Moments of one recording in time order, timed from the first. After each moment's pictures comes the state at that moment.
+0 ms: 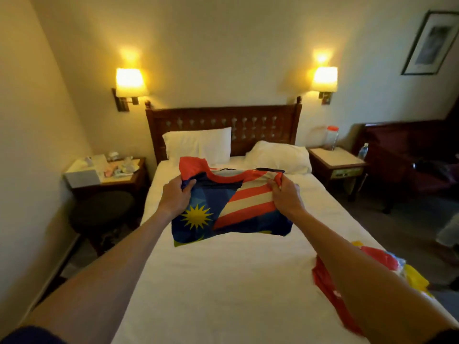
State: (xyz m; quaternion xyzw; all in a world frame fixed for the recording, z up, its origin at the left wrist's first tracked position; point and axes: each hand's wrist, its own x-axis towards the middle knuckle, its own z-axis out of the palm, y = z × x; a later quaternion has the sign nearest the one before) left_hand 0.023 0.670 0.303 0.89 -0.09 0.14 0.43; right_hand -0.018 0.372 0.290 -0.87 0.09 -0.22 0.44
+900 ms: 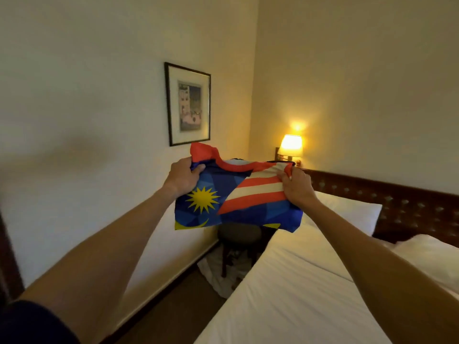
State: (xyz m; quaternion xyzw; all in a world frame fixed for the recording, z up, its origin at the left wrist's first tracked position) left_hand -0.251 0.913 0.525 0.87 0.16 0.35 0.29; right_hand -0.097 0.654 0.511 -0.82 -0.27 -0.12 0.48
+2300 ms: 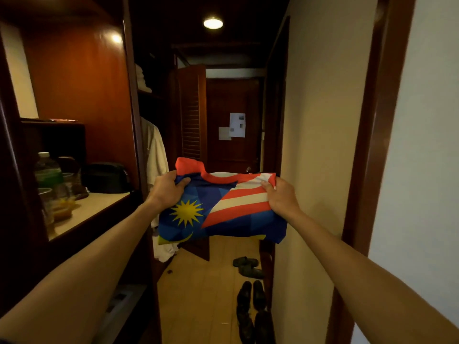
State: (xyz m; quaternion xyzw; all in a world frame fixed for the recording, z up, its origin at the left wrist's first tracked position) left_hand -0.901 1.669 0.519 0.64 0.62 0.46 0.02; right_hand -0.604 1.693 0.498 -0.53 -0.66 0.17 0.51
